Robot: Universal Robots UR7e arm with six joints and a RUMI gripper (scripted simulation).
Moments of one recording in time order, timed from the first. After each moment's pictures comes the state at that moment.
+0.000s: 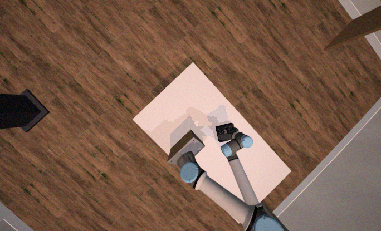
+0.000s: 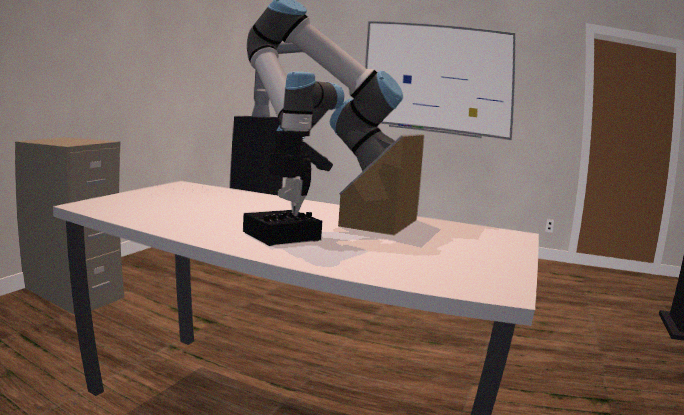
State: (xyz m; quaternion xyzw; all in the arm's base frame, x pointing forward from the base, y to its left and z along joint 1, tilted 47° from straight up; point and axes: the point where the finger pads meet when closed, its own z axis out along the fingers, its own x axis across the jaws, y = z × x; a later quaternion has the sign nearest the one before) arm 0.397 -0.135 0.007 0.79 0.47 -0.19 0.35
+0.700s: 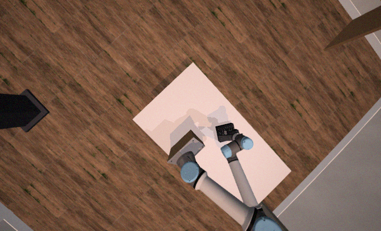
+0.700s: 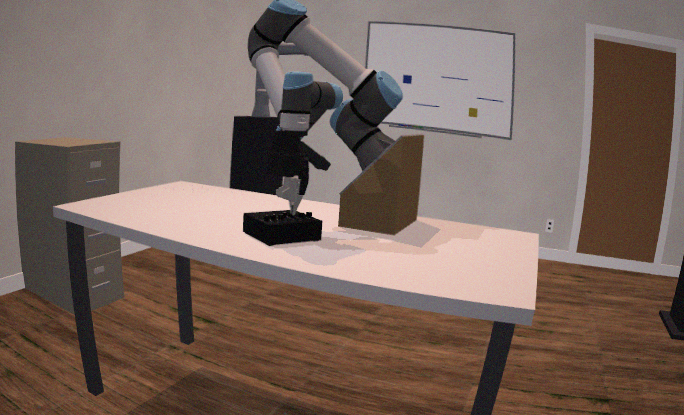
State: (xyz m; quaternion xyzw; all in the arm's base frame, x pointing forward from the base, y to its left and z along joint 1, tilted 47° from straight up) arm 0.392 -0.141 0.014 0.79 0.47 -0.19 0.35
